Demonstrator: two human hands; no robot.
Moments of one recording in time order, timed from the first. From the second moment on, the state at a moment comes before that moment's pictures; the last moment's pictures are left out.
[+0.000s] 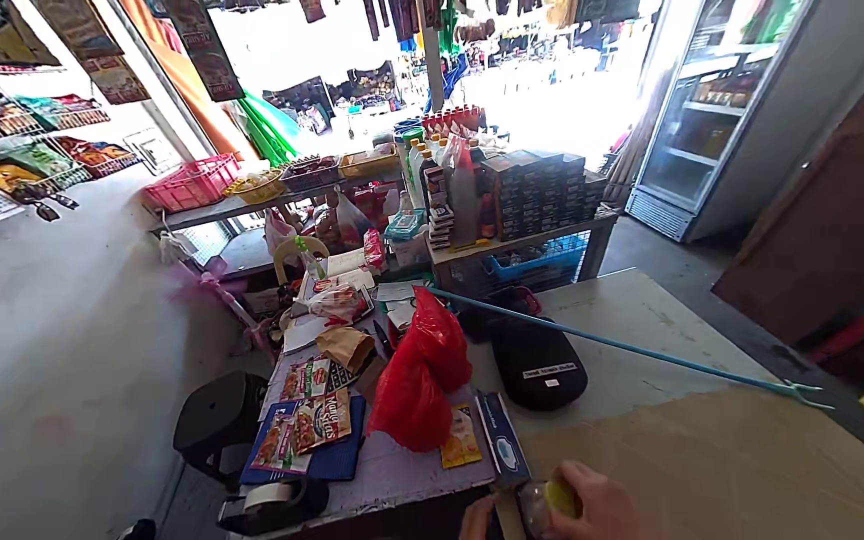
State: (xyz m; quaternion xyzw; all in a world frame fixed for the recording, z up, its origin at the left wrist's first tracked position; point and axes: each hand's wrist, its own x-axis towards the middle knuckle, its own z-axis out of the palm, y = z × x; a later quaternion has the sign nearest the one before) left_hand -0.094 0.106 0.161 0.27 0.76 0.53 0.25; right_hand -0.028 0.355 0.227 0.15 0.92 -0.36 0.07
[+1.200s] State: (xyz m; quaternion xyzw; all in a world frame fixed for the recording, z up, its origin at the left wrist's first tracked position) left_hand 0.033 -0.059 0.175 0.23 0.78 0.55 0.22; right_hand 0.049 0.170 0.237 -0.23 0.88 -0.38 0.16
